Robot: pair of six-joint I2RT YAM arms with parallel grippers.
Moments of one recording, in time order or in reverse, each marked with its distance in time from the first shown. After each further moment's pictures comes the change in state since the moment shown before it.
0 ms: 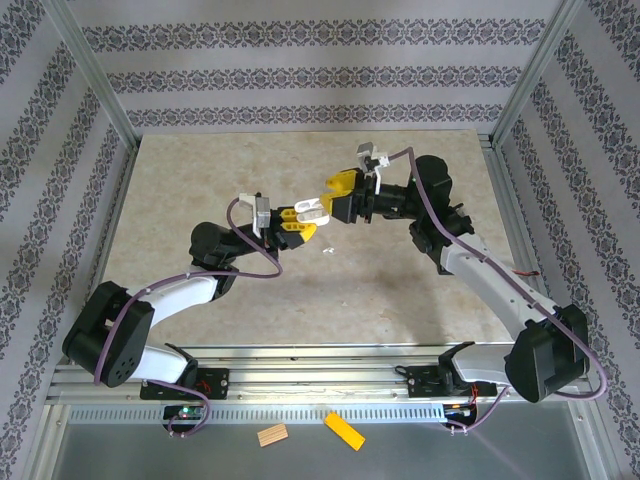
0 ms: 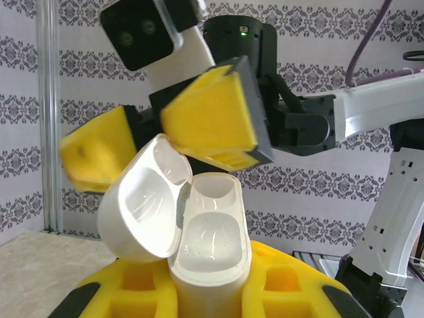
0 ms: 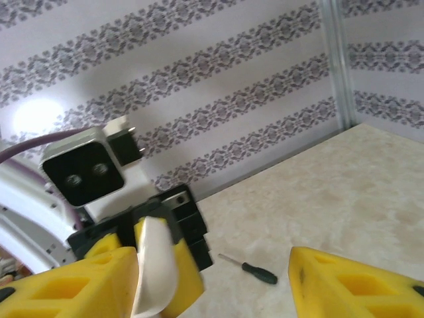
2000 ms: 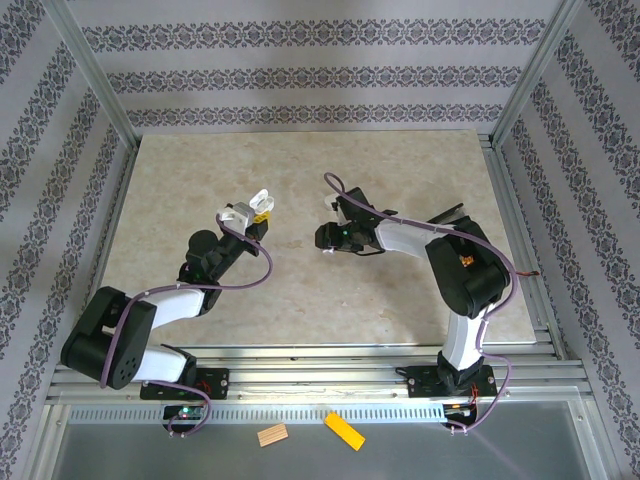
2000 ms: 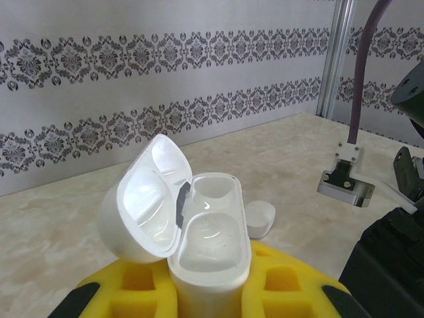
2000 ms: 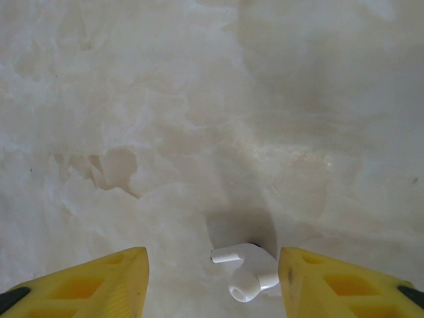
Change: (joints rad) left arm 0.161 -0.016 -0.222 -0.275 -0.638 0.422; right arm 0.122 0.579 0.091 -0.477 0.644 0.237
